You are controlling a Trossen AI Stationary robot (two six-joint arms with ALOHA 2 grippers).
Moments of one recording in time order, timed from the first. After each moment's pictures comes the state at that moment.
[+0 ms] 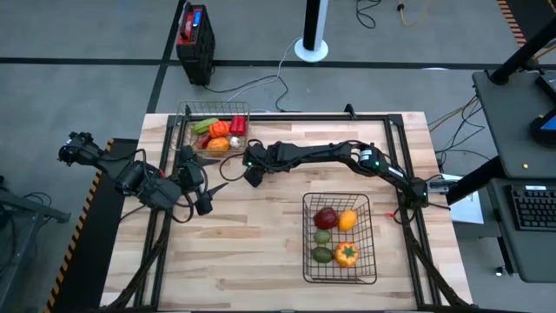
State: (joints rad) left arm -0.48 0.88 0.92 -0.64 -0.88 -0.22; right arm -0.16 2.43 2.05 -0.72 0.32 0.49
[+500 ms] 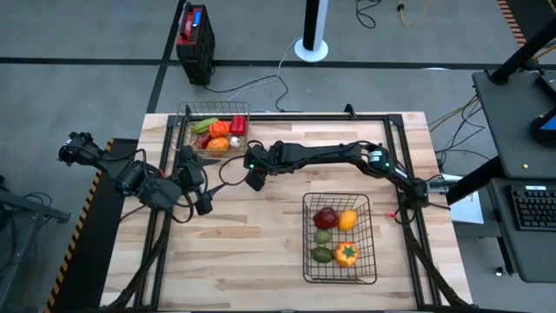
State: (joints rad) left arm -0.48 0.88 0.92 -0.64 -0.88 -0.21; right arm -0.11 2.34 2.05 -0.80 0.31 0.45
